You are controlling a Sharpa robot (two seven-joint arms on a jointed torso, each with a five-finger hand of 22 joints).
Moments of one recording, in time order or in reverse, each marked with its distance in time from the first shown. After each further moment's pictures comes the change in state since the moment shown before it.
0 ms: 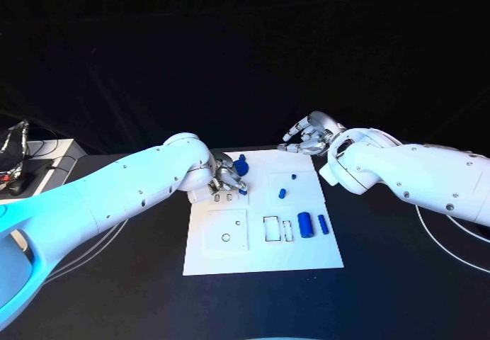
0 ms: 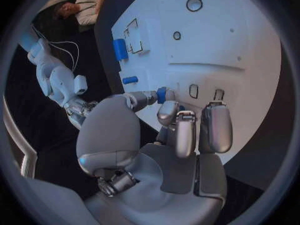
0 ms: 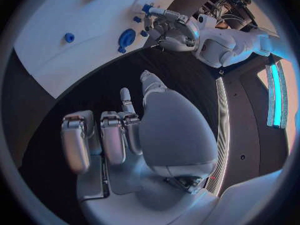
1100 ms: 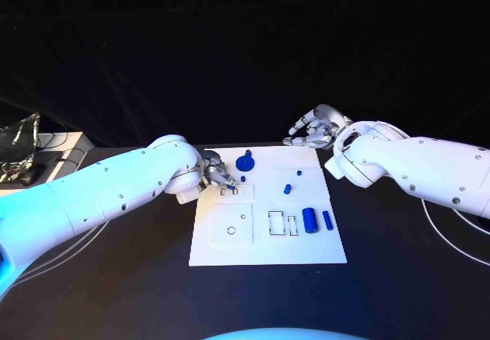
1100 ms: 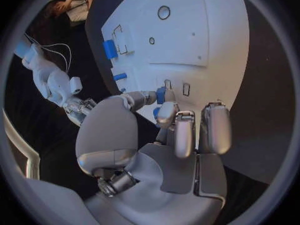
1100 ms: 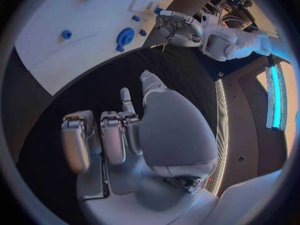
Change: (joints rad) left arm 0.000 -0.100 -0.062 0.102 -0.033 -0.122 -0.003; left_hand -0.049 -0.012 -0.024 -0.024 0.174 0.017 0.012 -0.006 0.065 0.038 -0.012 0.012 0.033 0.003 -0.011 0.000 0.000 0.000 0.011 -0.011 0.000 0.003; right arm -0.002 -0.011 -0.003 -0.009 -0.006 0.009 -0.003; right_hand 0.000 0.000 0.000 0.000 0.000 0.000 0.000 0.000 0.001 0.000 0.000 0.000 0.000 0.000 0.000 0.000 0.000 0.000 0.000 0.000 0.000 0.001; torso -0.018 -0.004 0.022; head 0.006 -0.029
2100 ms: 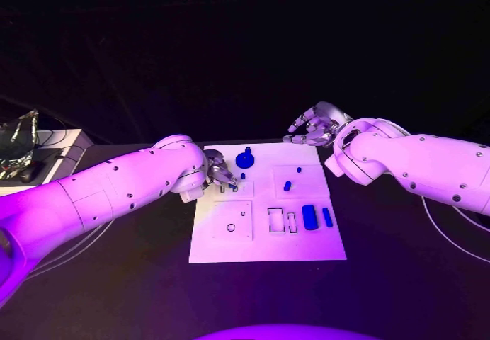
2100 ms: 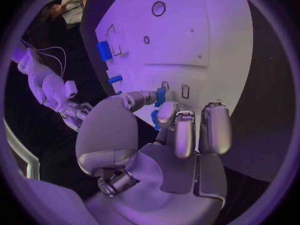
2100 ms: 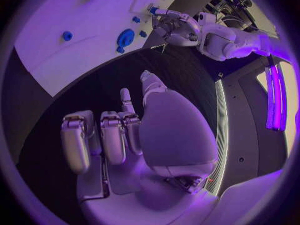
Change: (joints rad) left arm -0.001 0.035 -0.018 -0.033 -0.025 -0.008 -0.004; left_hand 0.003 0.003 0.000 0.000 0.000 0.000 0.000 -0.005 0.002 0.000 0.000 0.000 0.000 0.000 0.000 0.000 0.000 0.000 0.000 0.000 -0.001 0.002; right arm 0.000 -0.001 0.000 0.003 -0.003 0.005 0.000; right_hand 0.000 0.000 0.000 0.000 0.000 -0.007 -0.001 0.000 0.003 0.000 0.000 0.000 0.000 0.000 0.000 0.000 0.000 0.000 0.000 0.000 0.000 0.000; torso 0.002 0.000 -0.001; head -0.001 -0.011
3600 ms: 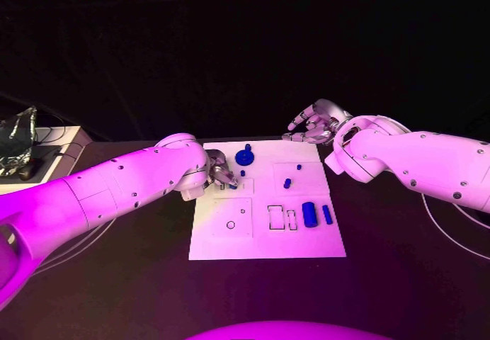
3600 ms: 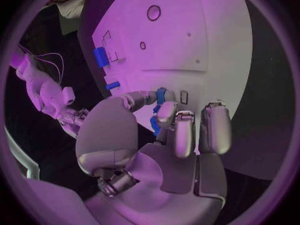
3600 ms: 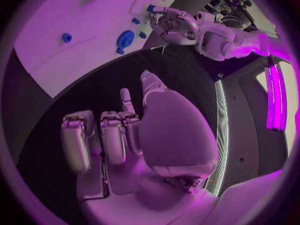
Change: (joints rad) left arm -0.003 0.022 -0.007 -0.019 -0.032 0.036 -0.003; left_hand -0.001 -0.001 -0.003 -0.003 0.002 0.007 0.000 -0.007 0.063 0.000 0.000 -0.005 -0.020 -0.004 -0.003 0.000 0.000 0.000 0.000 0.000 0.004 0.004; right arm 0.000 -0.002 0.000 0.005 -0.001 0.006 -0.001; right_hand 0.000 0.000 0.000 0.000 0.000 0.000 0.000 0.000 0.001 0.000 0.000 0.000 0.001 0.000 0.000 0.000 0.000 0.000 0.000 0.000 0.000 0.000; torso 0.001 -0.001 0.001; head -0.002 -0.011
